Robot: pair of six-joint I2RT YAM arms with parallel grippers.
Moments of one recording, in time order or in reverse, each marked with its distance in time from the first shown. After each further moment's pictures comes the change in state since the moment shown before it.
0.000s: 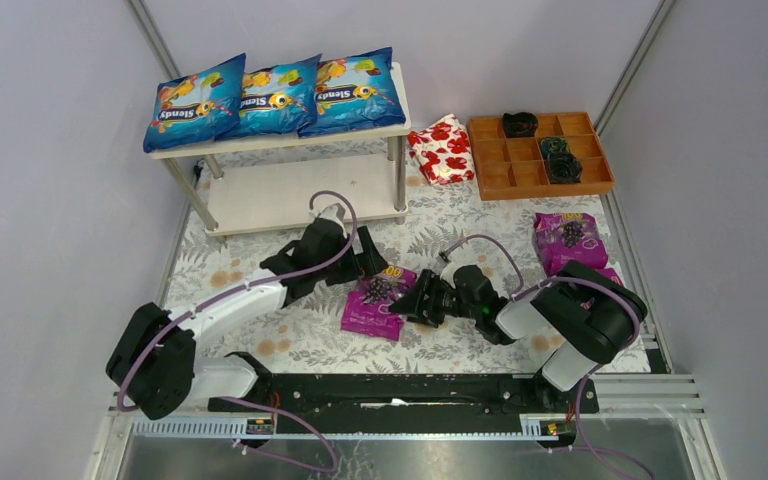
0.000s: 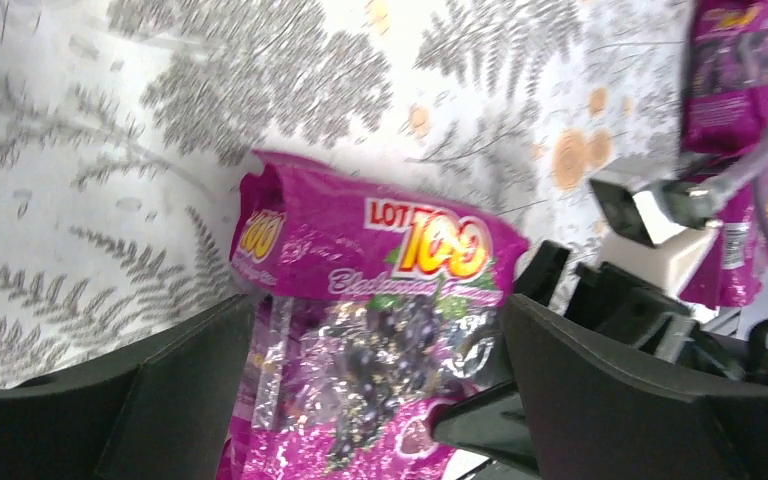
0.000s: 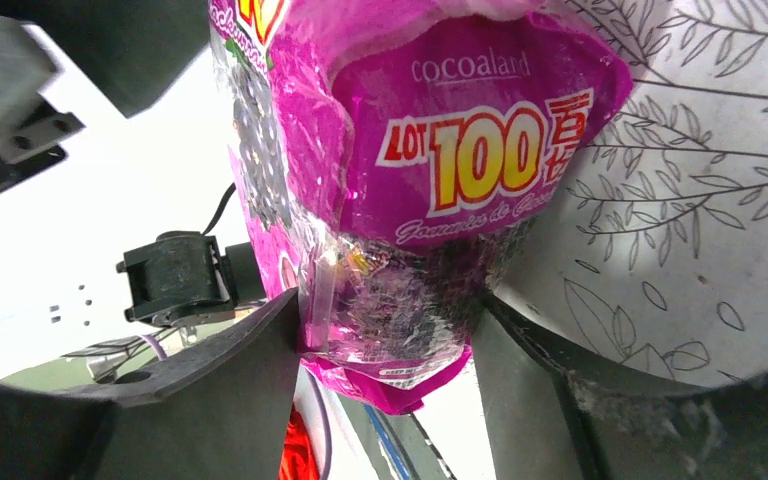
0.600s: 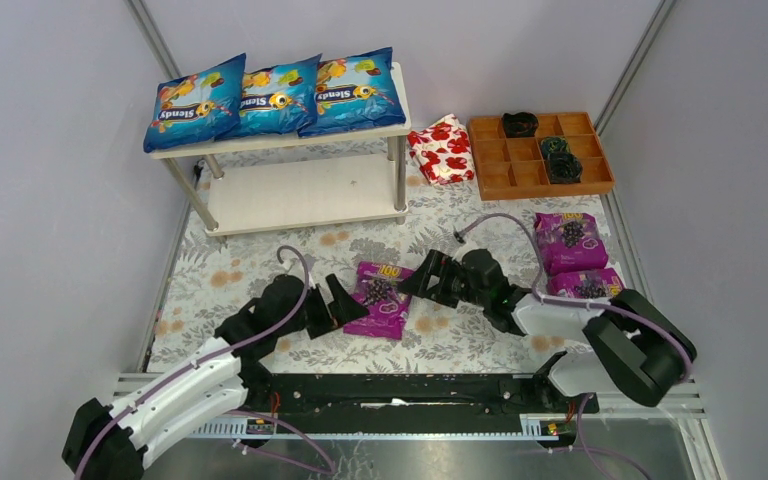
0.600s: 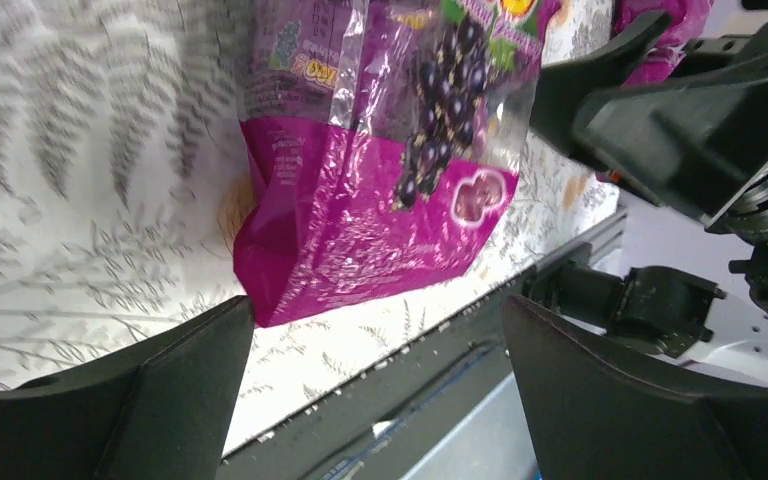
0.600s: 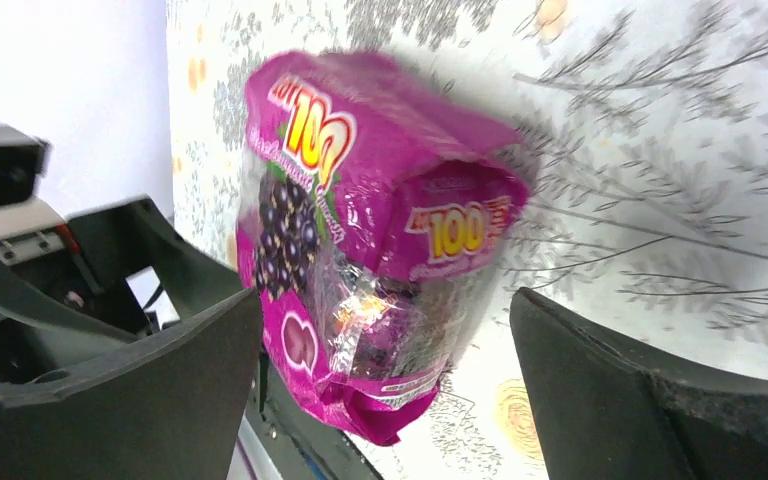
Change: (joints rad) left arm -0.012 -0.579 -0.363 -0.084 0.137 -0.162; right arm -0.048 -0.254 0.087 -0.398 0.172 -0.212
